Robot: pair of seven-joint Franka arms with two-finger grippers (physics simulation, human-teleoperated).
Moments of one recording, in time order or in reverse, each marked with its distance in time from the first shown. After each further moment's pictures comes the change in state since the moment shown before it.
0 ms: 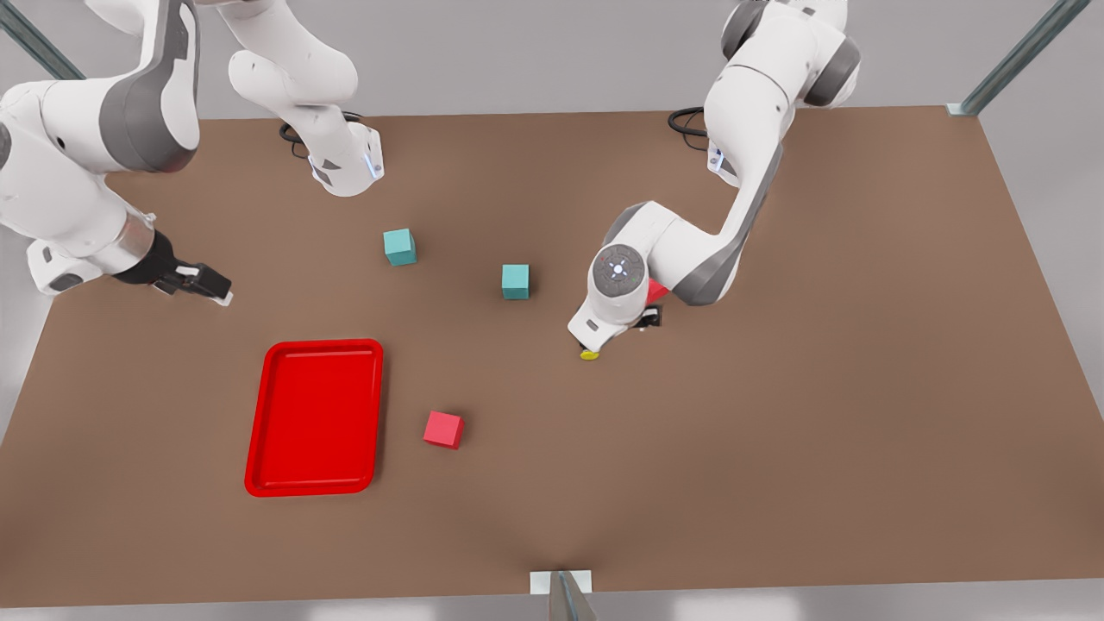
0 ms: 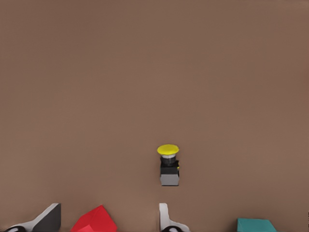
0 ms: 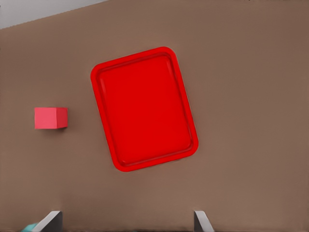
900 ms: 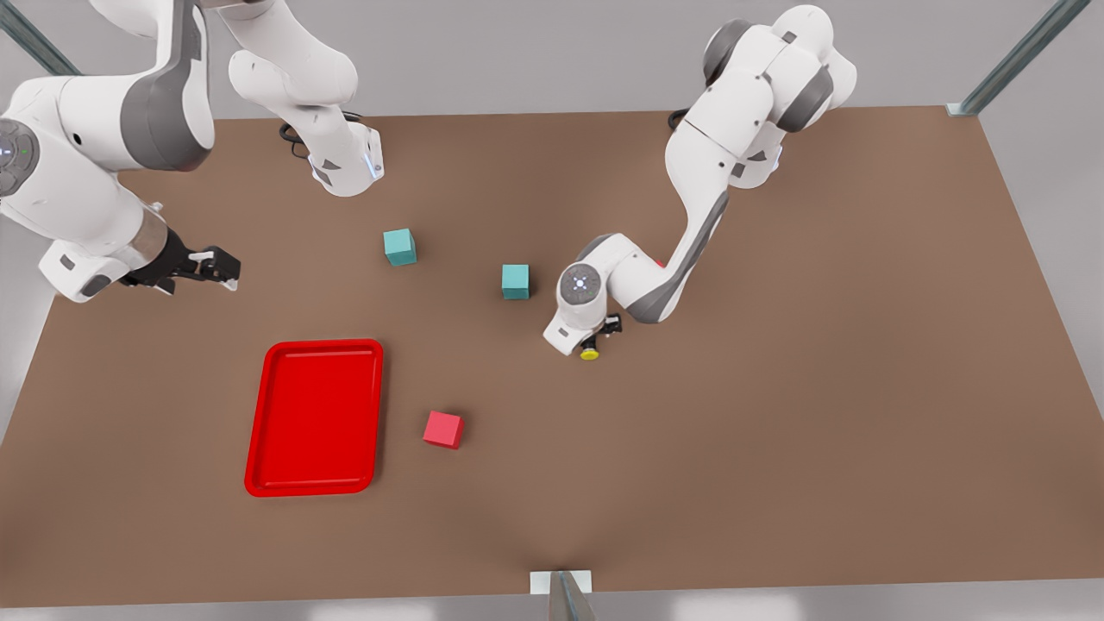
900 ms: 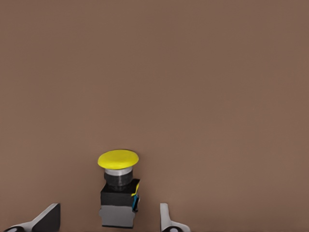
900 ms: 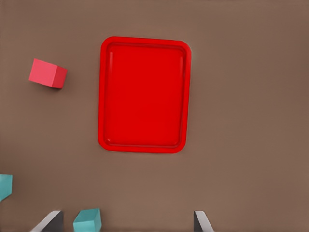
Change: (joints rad) left arm -0.023 0.127 -0.063 -0.235 0.078 0.397 -0.172; right arm -0.009 0.017 0.035 0.030 -0.067 -0.060 -0.256
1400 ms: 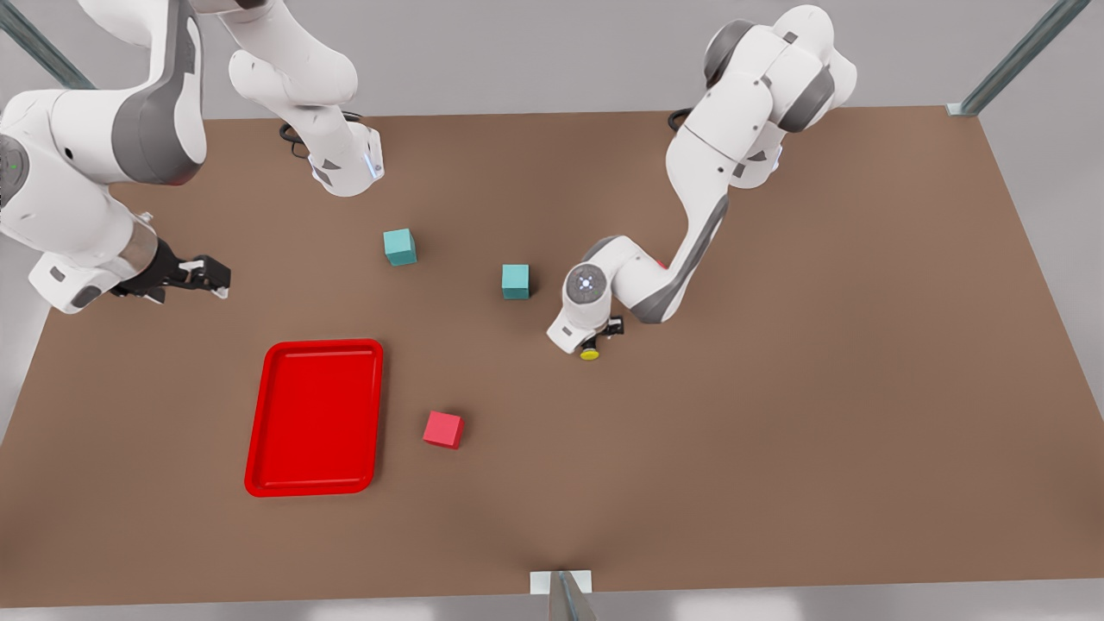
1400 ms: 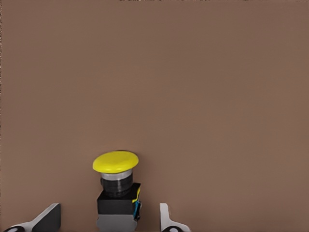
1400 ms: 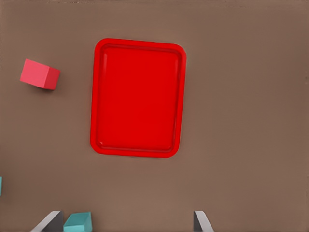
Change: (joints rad) left arm 0.015 0.002 -0.002 -0.070 0.005 0.086 0.034; right arm -0.022 0.022 0.002 0.012 -0.014 0.022 -0.041
